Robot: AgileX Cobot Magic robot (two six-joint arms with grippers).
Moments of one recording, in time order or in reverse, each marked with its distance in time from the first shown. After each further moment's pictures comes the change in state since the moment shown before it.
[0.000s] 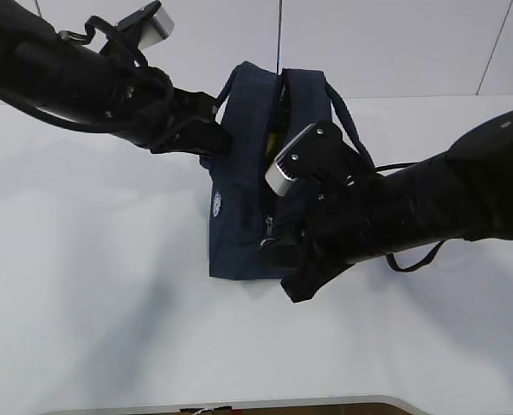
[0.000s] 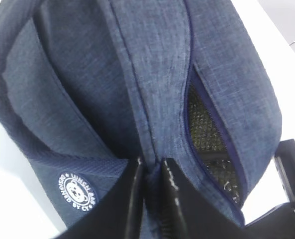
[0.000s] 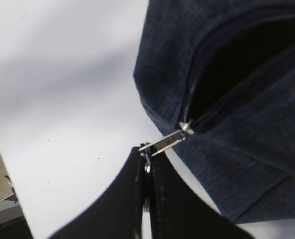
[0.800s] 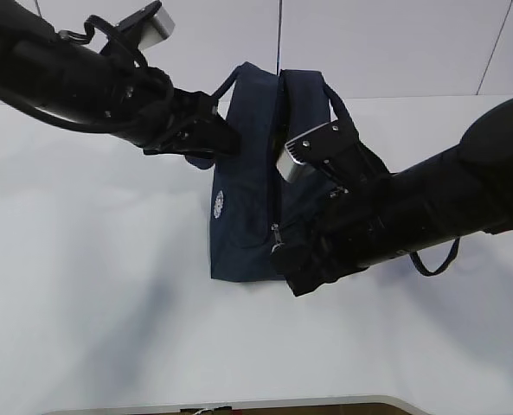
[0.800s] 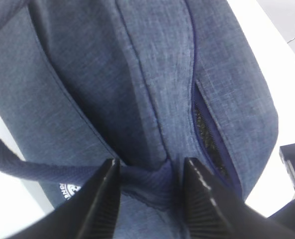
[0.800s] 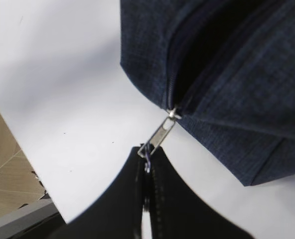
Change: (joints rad) left arm 0.000 -0.002 0.000 0.000 0.010 0.000; right arm 0.000 -0.042 0.000 -0.232 0.029 0.408
